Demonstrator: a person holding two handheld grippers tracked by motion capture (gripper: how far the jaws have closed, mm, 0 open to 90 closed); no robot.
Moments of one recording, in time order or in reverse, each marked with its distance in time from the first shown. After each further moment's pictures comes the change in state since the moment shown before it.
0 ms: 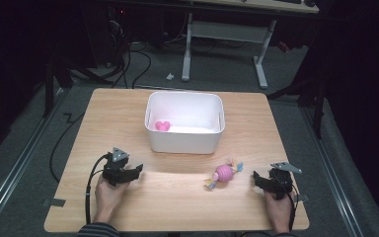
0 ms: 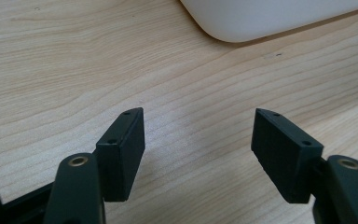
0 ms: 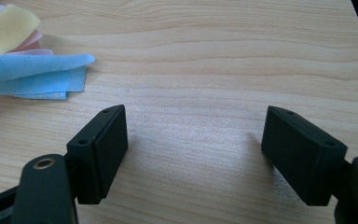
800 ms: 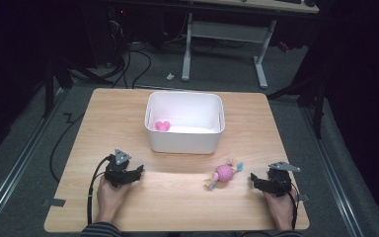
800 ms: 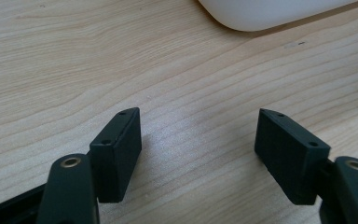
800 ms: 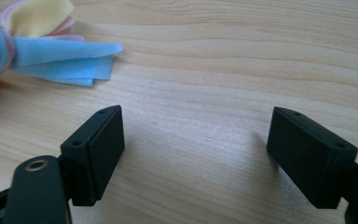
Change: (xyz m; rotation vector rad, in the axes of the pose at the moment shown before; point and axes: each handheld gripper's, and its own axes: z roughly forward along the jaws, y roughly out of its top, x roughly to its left) left arm -0.001 -0.009 0.011 -0.016 0.044 0.027; right arm 0.001 0.002 -0.001 0.029 0.090 -0.075
